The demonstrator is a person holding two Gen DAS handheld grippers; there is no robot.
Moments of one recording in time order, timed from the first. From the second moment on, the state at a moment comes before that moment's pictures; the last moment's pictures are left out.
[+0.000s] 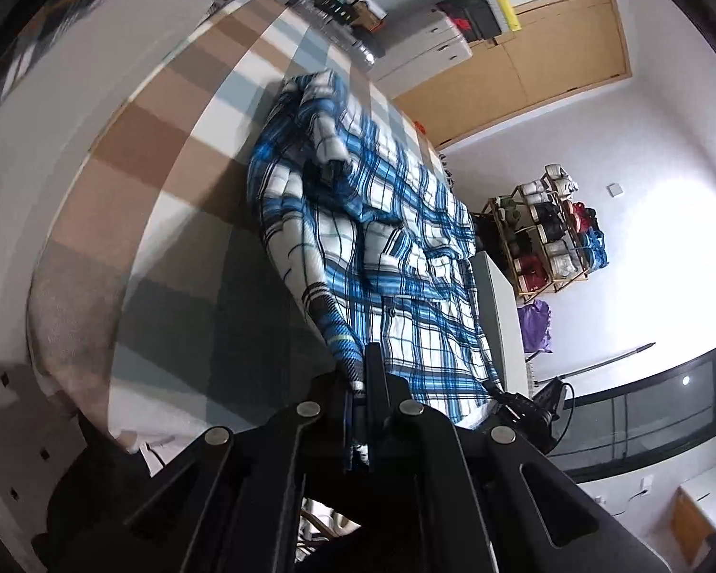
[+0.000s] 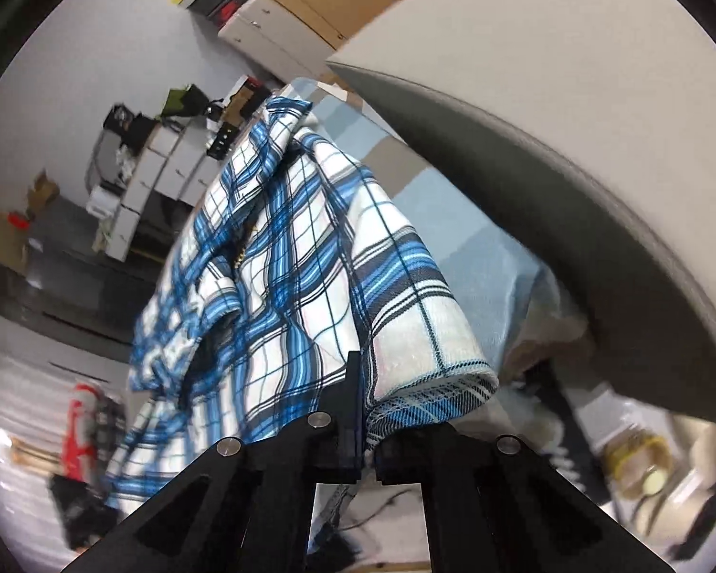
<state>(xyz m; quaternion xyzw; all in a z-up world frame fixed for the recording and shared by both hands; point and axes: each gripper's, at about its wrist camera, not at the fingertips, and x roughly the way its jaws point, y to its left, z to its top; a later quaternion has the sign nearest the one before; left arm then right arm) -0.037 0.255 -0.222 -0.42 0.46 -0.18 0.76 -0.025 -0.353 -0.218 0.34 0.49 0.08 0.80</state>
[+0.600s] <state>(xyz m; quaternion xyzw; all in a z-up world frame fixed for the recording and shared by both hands) 0.178 0.279 -0.172 -0.40 0.49 -0.03 0.77 0.223 -0.298 -0.109 0.23 0.54 0.03 0.81</state>
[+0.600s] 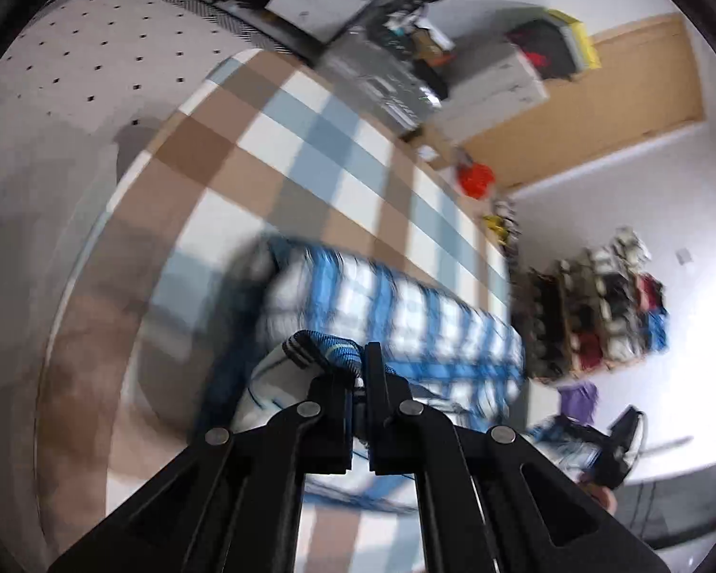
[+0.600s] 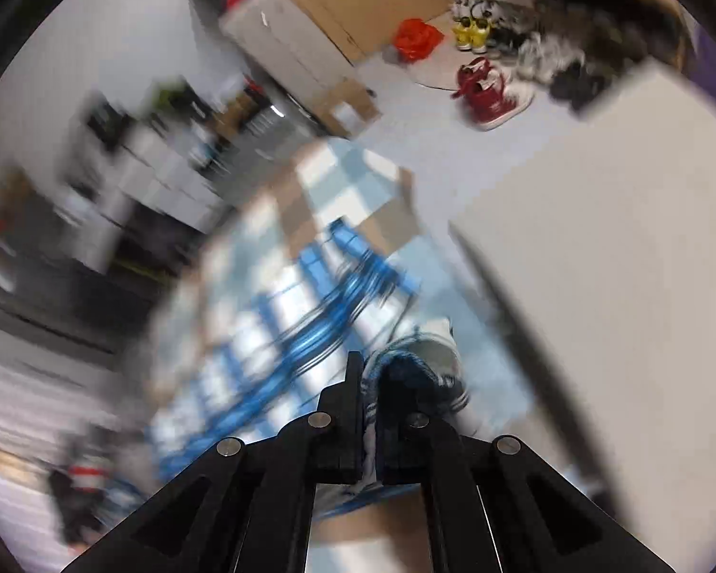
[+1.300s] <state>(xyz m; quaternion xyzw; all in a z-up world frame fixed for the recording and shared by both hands) 0.233 0.339 -0.235 -0.55 0.47 0.00 0.69 0.373 -0.247 -0.198 0.23 0.60 0.09 0.76</state>
